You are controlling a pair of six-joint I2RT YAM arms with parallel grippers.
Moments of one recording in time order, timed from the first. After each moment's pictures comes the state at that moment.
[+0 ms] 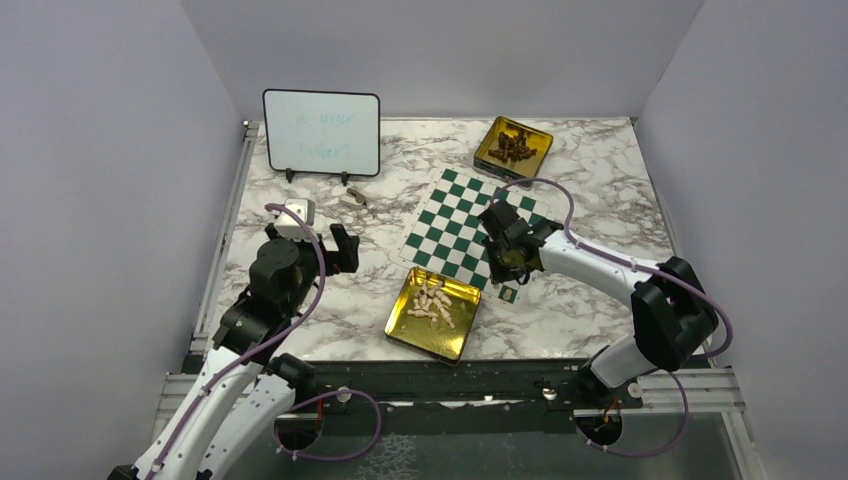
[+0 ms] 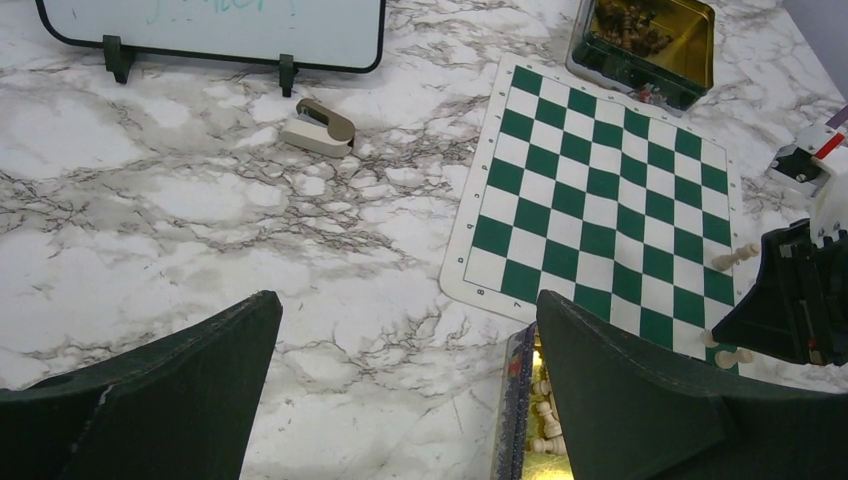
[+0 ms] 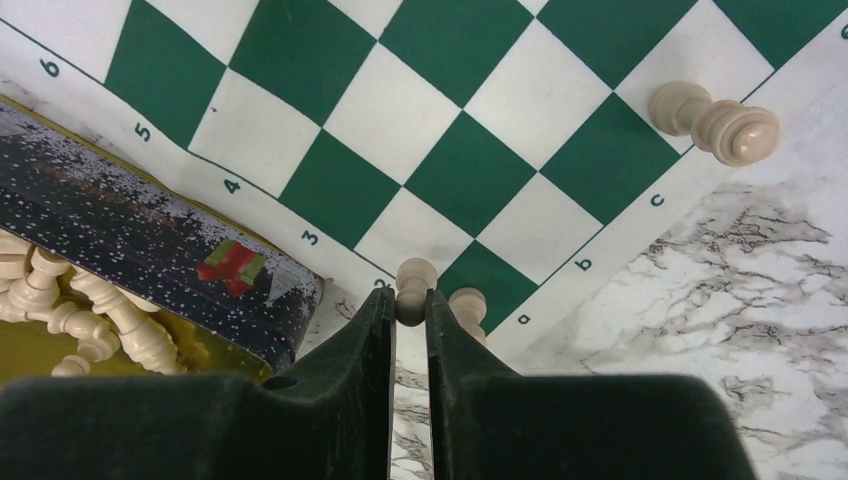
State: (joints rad) left arm -0.47 0.55 0.68 -0.39 -0.22 -0.29; right arm 0.67 1.52 0.98 -0.64 0.13 0.42
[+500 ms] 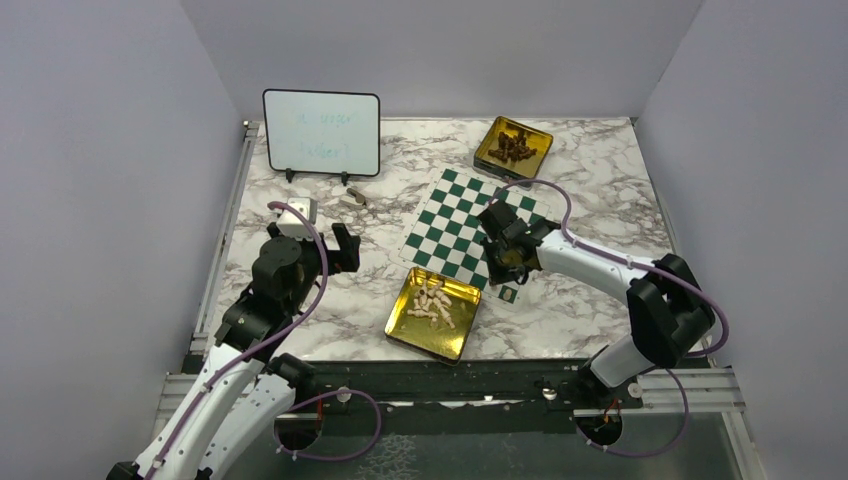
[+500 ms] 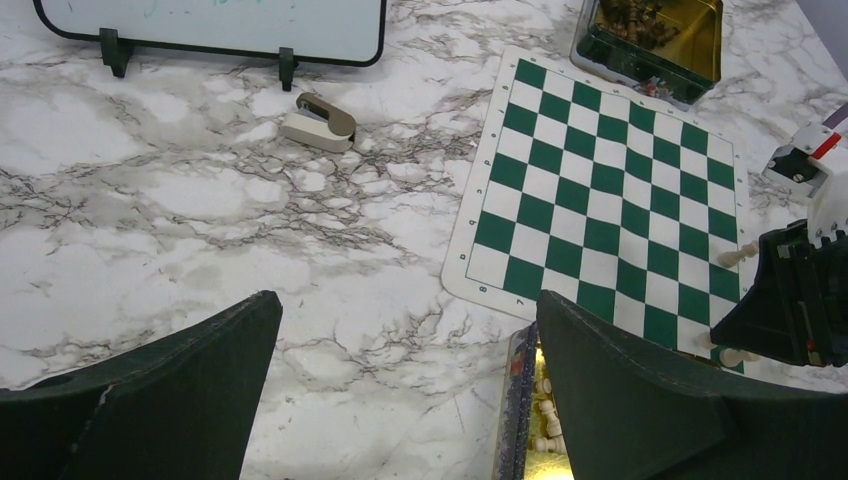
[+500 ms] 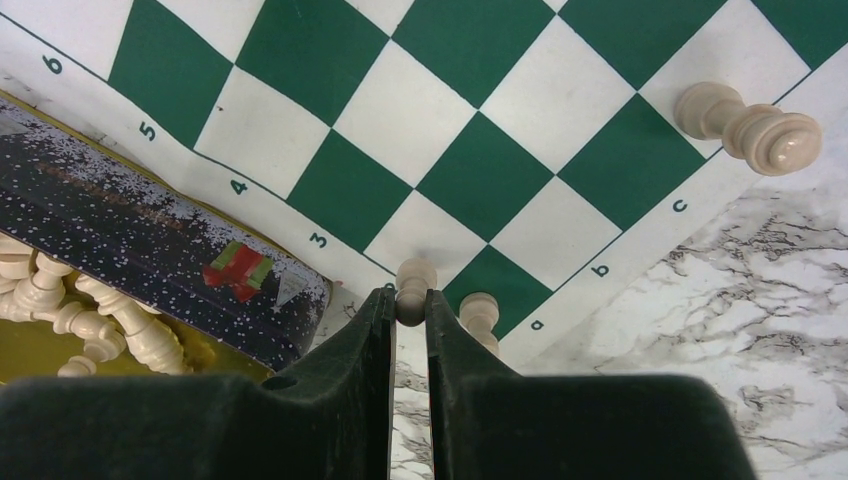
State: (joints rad) left arm -0.47 0.57 0.68 -0.39 -0.22 -0.29; right arm 0.67 1.54 0.98 -0.63 0.11 0.43
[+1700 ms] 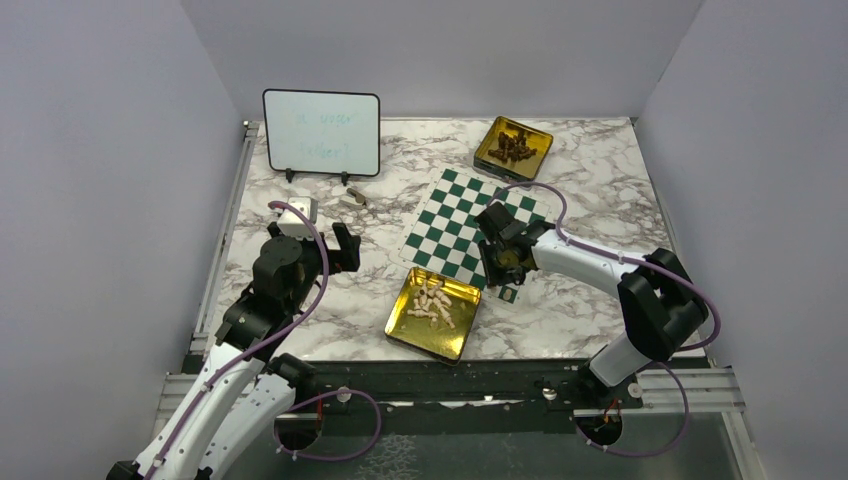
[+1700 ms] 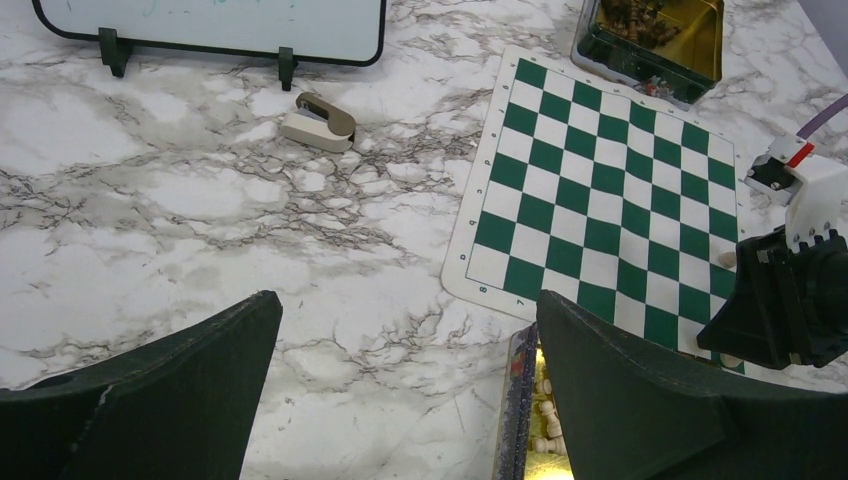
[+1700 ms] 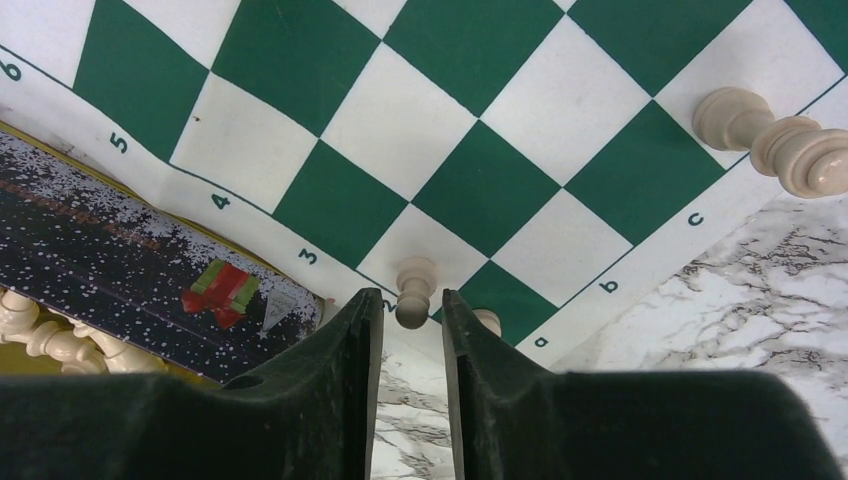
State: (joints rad) left arm -0.47 0.58 0.68 -0.38 -0.22 -0.29; right arm 0.67 1.58 0.97 -0.60 0.11 0.43
